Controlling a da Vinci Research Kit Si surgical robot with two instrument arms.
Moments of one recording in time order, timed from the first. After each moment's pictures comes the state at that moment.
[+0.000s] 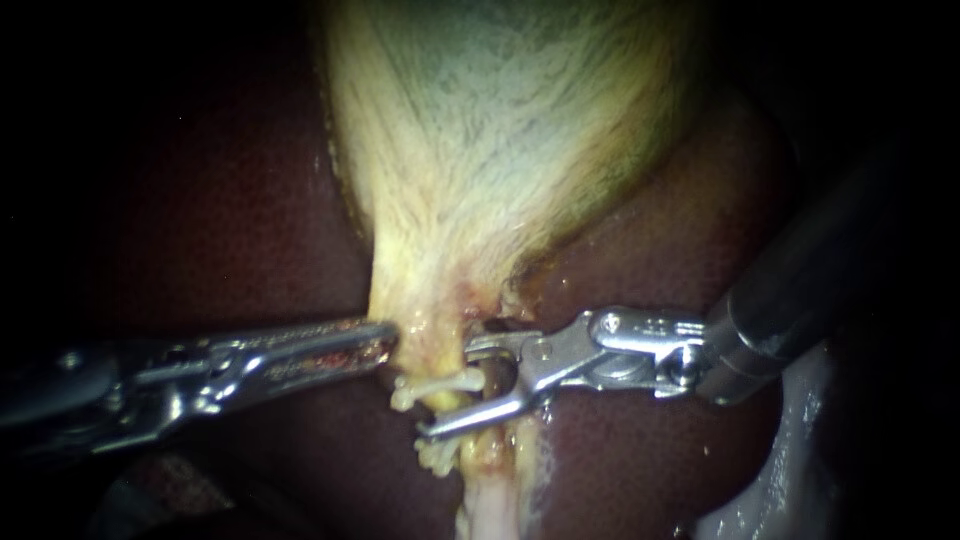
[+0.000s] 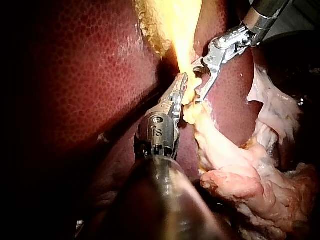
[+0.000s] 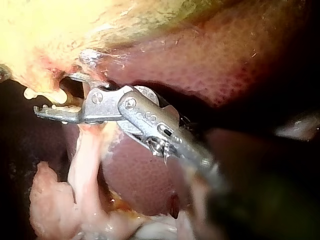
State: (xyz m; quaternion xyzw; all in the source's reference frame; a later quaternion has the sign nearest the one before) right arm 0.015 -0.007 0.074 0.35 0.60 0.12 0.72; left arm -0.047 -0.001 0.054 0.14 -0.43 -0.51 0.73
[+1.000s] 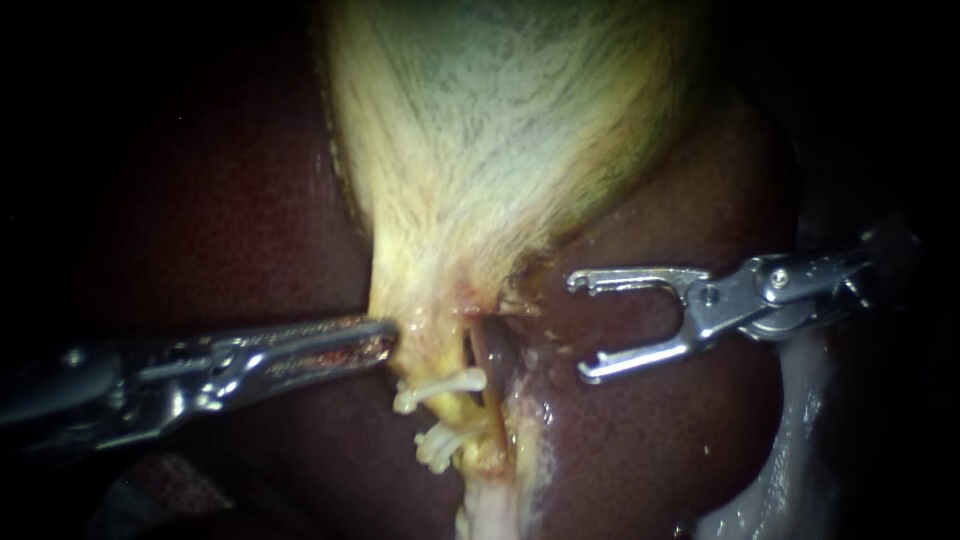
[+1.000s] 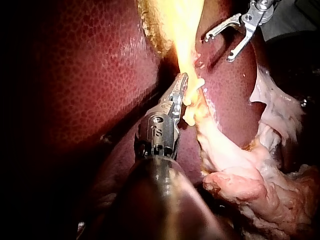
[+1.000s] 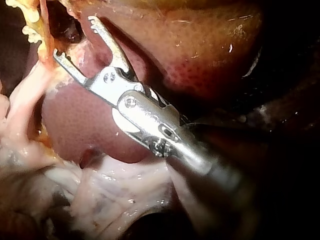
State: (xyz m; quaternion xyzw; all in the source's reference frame) right arm 0.001 -0.003 0.068 0.24 0.62 0.07 0.75; left arm -0.048 0.000 0.055 0.14 -0.44 -0.50 0.73
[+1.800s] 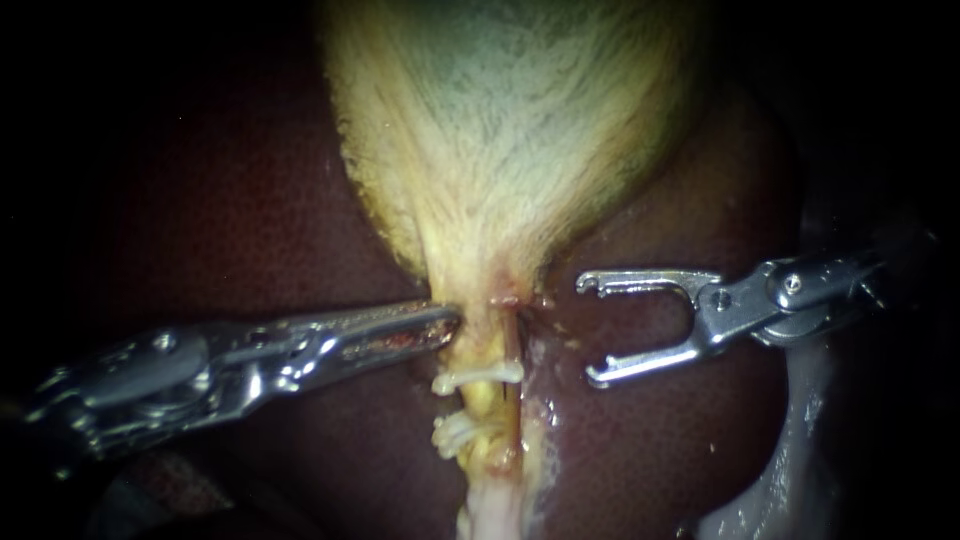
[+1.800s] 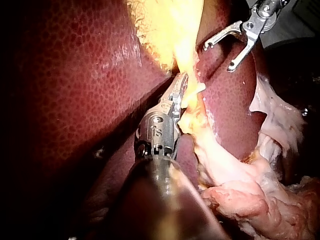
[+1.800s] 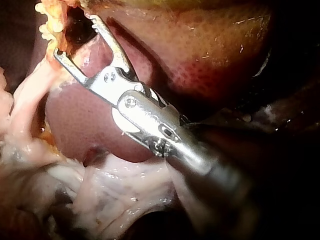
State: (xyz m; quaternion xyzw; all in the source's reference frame) right arm 0.002 -0.003 0.067 0.24 0.62 0.07 0.75; left arm -0.052 0.000 0.060 0.14 -0.43 -0.50 0.74
